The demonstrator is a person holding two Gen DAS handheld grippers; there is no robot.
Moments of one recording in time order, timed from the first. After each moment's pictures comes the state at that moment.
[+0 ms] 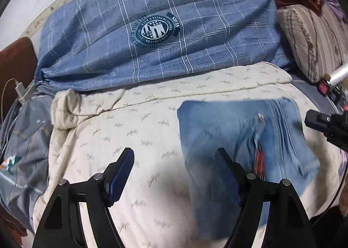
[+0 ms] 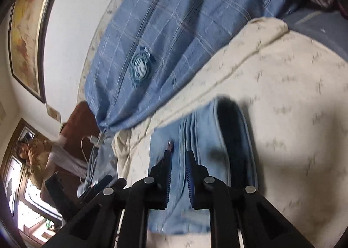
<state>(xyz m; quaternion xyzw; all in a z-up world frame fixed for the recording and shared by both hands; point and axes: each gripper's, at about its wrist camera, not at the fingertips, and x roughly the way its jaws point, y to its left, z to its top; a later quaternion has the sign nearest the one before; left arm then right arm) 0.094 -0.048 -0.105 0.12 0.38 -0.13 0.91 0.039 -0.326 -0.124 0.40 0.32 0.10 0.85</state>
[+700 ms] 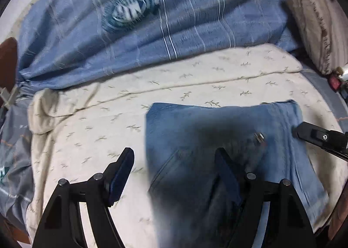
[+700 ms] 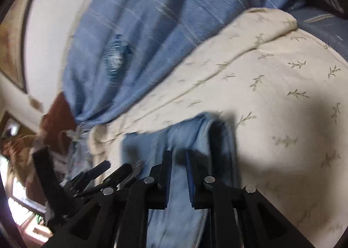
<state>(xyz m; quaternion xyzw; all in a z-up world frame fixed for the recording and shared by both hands) 0.121 -0.101 -0.128 0.14 0.43 -0.12 0.88 0.068 -0.327 -0.136 0.37 0.37 0.12 0.85</state>
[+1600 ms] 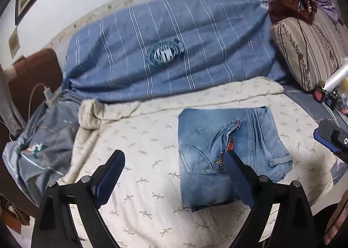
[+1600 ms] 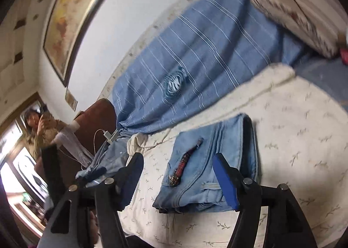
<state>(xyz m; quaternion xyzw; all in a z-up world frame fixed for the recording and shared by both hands) -0.017 -0.053 -0.064 0.12 0.30 -0.08 0.94 -0.080 -0.275 -0.079 0.30 0.19 0.14 0.93</state>
